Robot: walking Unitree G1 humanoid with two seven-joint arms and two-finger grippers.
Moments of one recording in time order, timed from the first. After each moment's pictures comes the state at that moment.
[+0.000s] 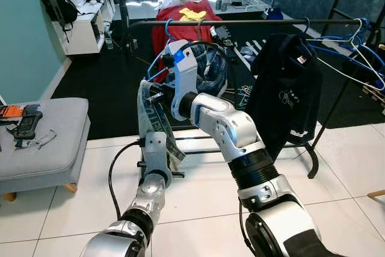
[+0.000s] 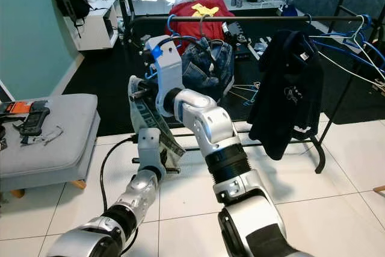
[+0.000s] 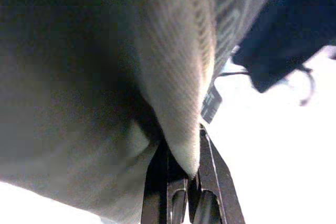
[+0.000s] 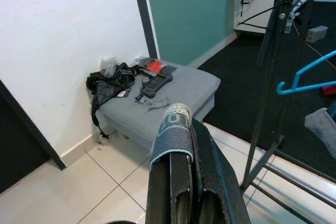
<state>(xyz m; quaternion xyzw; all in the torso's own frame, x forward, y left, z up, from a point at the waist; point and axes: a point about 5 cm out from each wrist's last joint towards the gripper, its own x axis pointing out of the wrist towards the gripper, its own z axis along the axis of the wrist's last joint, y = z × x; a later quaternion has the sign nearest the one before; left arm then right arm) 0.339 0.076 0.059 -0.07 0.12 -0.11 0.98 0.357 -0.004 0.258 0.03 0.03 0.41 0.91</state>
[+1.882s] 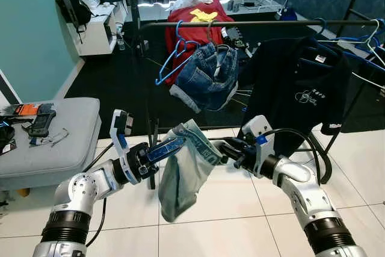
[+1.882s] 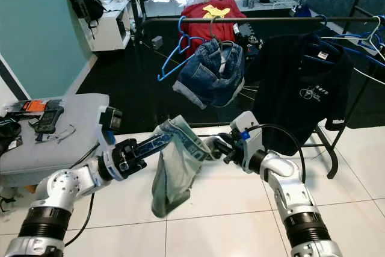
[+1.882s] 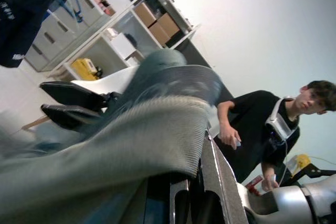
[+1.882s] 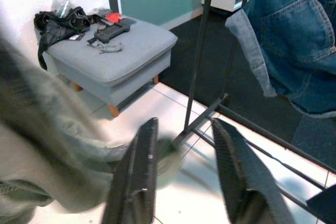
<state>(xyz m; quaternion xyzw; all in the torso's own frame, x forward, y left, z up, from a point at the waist) 0.296 0.139 0.158 -0.42 0.05 -0.59 0.69 0.326 -0.171 0.134 -0.08 0.03 0.35 0.93</state>
